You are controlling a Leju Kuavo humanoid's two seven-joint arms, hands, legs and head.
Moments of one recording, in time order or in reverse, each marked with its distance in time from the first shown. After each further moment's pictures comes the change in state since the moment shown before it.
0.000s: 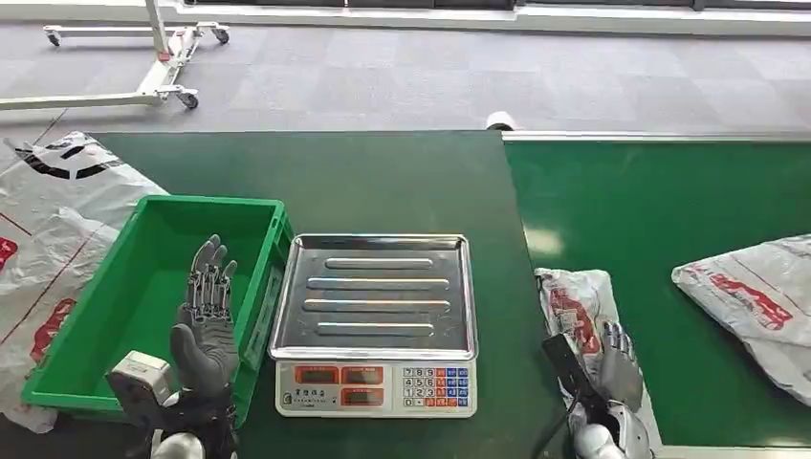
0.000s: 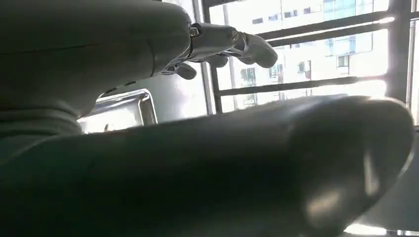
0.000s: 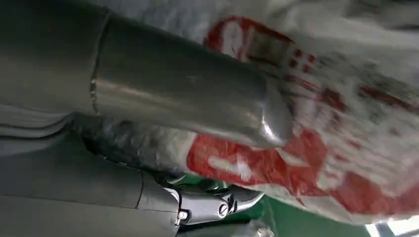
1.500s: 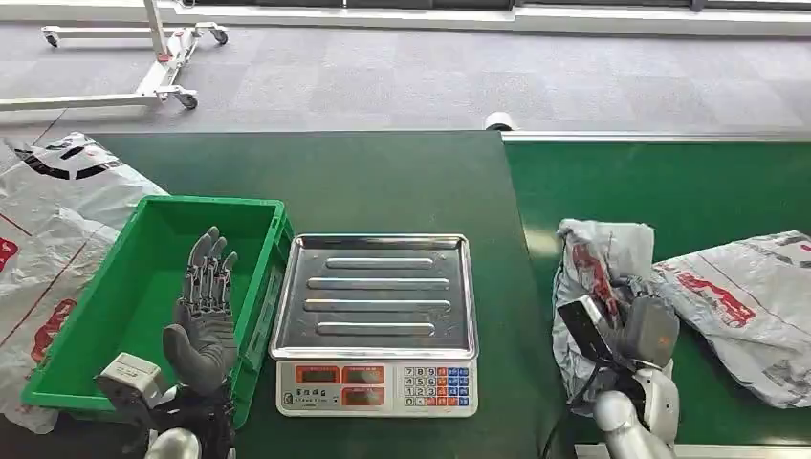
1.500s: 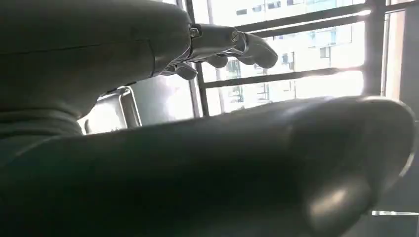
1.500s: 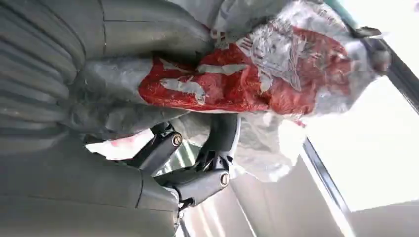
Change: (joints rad) left arm -0.012 0.006 -0.003 -0.027 0.015 -0.046 -0.027; right arm 0.076 -0.013 -0.051 -0.618 0.165 0.006 -0.020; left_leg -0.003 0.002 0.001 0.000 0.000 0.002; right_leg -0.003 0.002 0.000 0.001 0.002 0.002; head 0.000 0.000
